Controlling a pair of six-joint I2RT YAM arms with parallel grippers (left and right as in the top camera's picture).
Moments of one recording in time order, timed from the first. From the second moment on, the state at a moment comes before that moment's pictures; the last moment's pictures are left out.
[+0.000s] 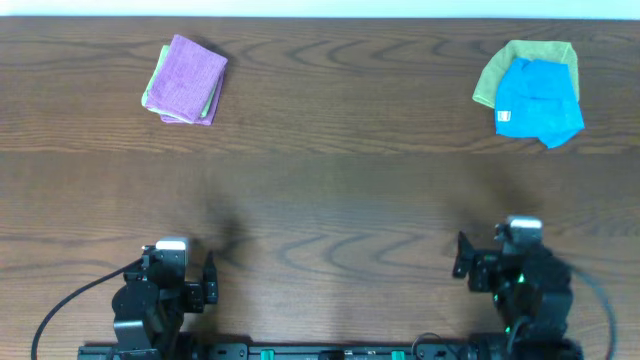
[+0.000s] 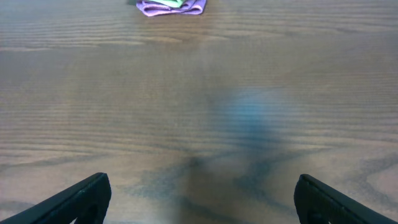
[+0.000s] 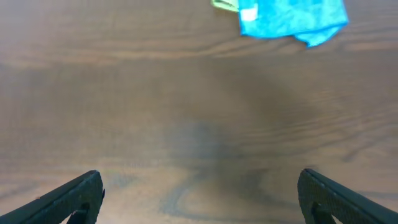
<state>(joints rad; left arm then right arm) 0.04 0.01 0.32 -0.90 0.05 0.09 -0.01 0.34 0.46 -0.75 0.06 0.06</state>
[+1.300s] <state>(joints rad) 0.04 0.01 0.32 -0.90 0.05 0.09 -0.20 1.69 1.30 -0.52 0.22 0.14</state>
